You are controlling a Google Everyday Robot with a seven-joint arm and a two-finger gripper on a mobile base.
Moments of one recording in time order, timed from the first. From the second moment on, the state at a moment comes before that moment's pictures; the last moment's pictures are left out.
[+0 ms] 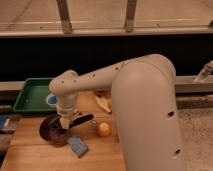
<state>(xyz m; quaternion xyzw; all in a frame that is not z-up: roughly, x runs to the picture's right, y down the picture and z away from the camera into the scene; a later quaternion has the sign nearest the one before) -0.209 0.174 0.745 -0.43 -0.05 0.06 0.90</state>
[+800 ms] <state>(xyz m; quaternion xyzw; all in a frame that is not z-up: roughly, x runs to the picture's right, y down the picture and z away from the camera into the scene) -0.213 0.206 0.704 -0.42 -0.05 0.04 0.90</state>
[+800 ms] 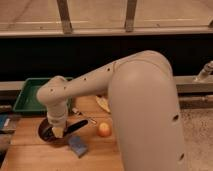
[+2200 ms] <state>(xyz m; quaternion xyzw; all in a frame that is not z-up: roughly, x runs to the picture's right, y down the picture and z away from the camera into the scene) -0.241 0.192 0.701 -0.41 -0.07 0.02 0.91</state>
